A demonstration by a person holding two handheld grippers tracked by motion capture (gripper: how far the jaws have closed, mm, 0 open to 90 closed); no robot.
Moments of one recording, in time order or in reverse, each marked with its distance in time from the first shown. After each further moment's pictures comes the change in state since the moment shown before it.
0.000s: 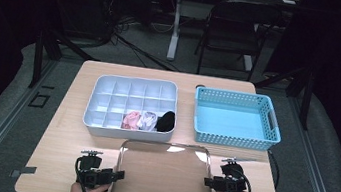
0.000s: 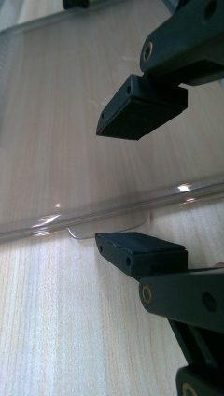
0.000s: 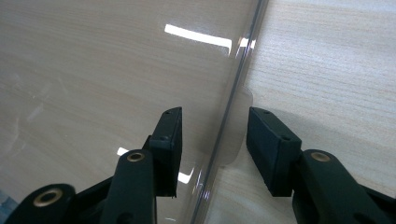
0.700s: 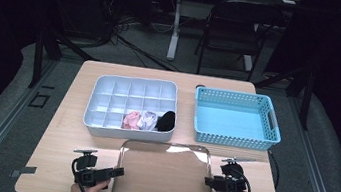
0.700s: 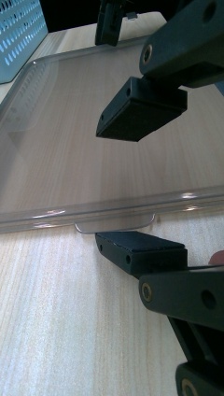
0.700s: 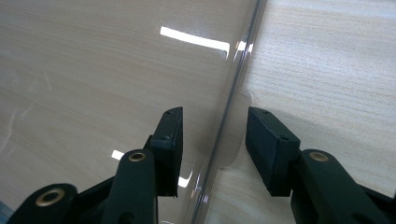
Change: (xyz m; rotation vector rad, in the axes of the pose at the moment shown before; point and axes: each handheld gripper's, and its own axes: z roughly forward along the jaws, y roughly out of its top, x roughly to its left) left arm 0.012 -0.001 0.000 -0.041 -0.086 -0.134; right arm 0.000 -0.001 0.001 -0.020 -0.019 -0.009
